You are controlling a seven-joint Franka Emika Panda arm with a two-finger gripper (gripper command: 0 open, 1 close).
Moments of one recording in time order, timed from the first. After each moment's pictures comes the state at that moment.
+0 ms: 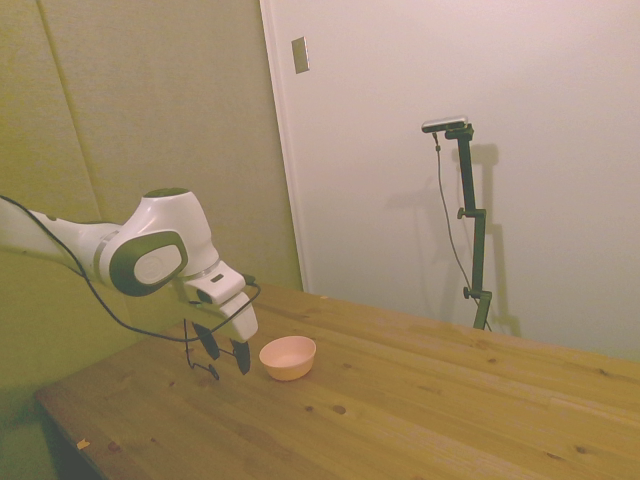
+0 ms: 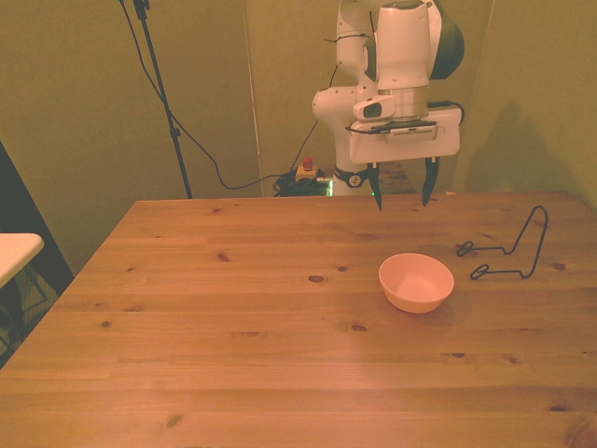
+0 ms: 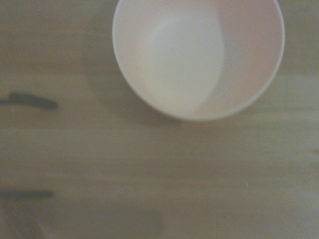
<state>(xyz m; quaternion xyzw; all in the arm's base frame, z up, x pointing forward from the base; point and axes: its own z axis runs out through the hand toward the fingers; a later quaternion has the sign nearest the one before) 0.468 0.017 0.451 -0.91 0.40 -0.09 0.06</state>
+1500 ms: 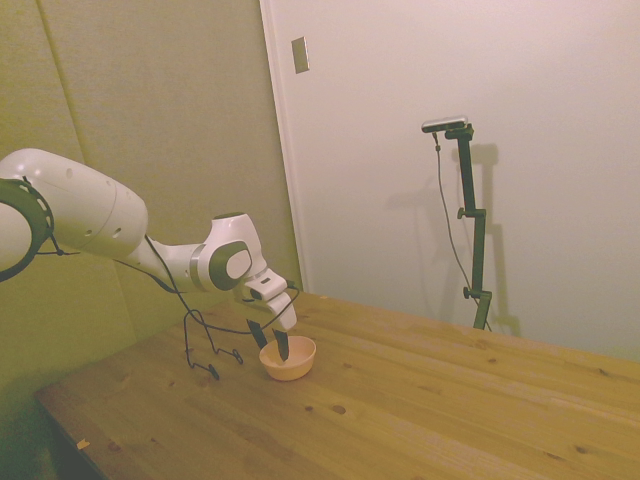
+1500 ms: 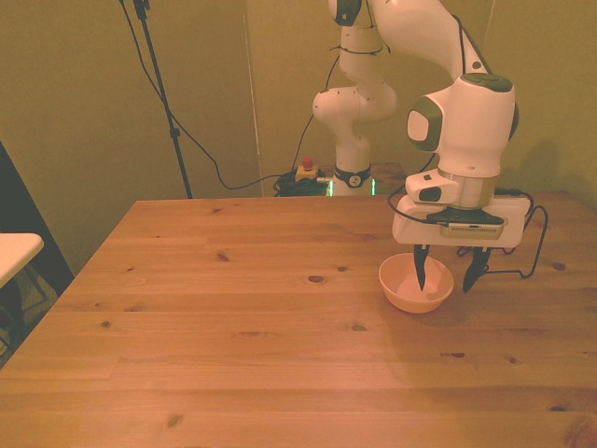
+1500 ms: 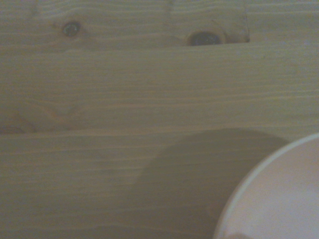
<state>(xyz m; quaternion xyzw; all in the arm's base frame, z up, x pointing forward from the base) 0.614 0.077 0.366 -0.89 0.44 -0.08 0.01</state>
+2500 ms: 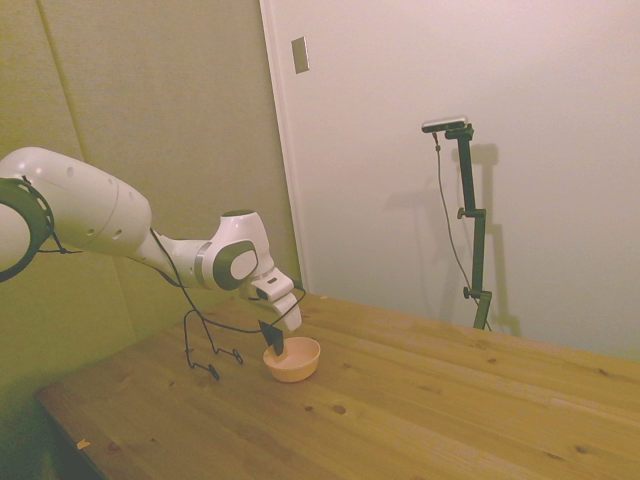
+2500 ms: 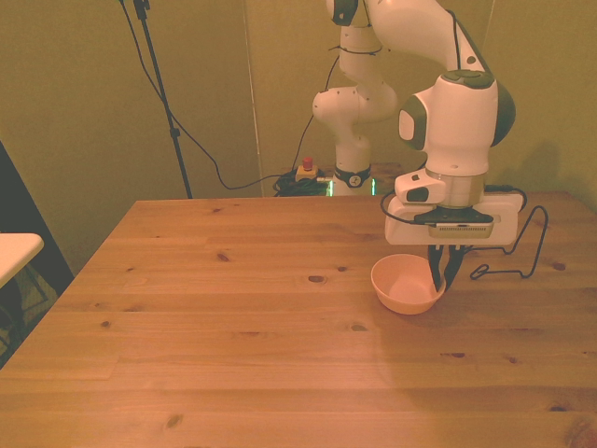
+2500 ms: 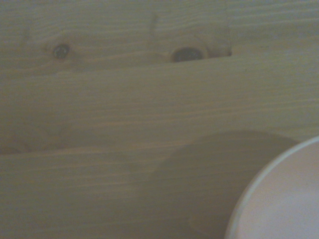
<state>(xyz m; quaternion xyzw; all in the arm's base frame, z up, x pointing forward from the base) 0.620 0.051 0.380 -0.89 0.45 -0.07 0.05</state>
